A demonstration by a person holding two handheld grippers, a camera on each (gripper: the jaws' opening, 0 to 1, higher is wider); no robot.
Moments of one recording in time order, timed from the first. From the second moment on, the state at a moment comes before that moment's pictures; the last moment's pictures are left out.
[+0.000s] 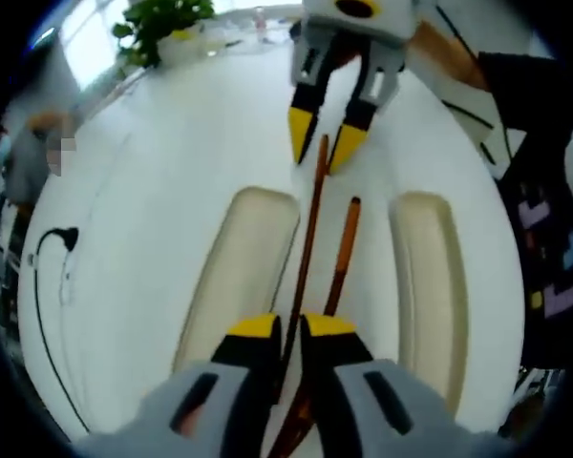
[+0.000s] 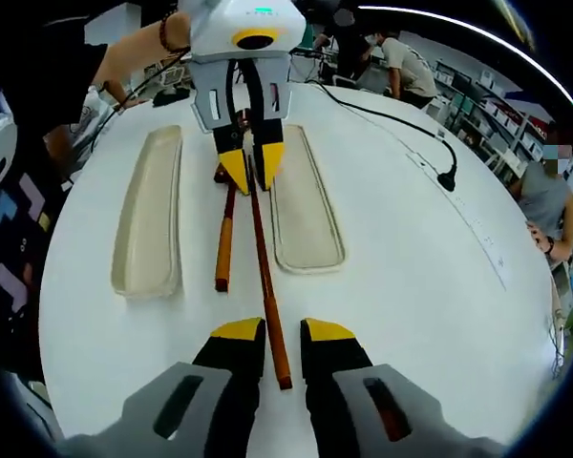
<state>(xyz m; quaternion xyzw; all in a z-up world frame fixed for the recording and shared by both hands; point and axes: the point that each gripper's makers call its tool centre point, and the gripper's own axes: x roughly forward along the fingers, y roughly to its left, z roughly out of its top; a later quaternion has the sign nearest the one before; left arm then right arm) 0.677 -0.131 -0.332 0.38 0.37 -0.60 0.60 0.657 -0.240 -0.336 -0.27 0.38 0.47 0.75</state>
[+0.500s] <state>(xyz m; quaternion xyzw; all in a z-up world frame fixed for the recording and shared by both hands) 0.677 -0.135 -0.333 0.43 0.39 -0.60 0.55 0.651 -0.231 -0.337 -0.35 0.44 0.50 0.66</state>
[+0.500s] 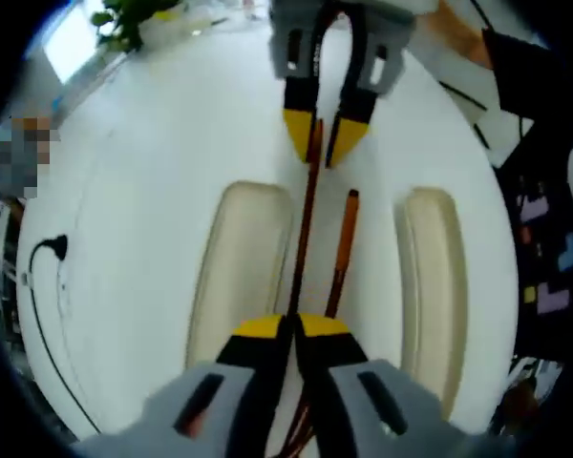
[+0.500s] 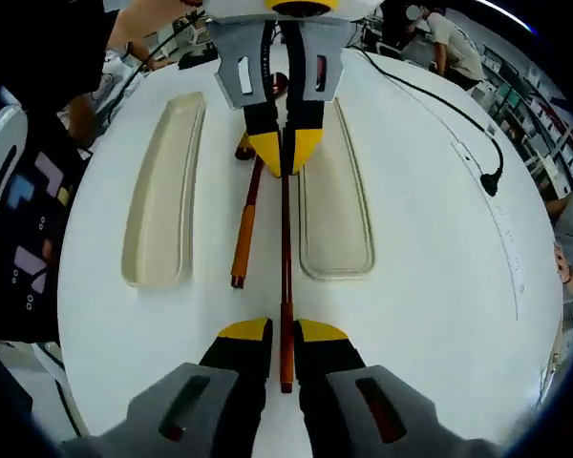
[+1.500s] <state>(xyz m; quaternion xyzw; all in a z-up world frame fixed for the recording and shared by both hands) 0.676 -0.132 -0.324 0.41 0.36 -0.62 0.56 0.658 -0.234 -0.324 -0.35 0.40 0.48 0.70</state>
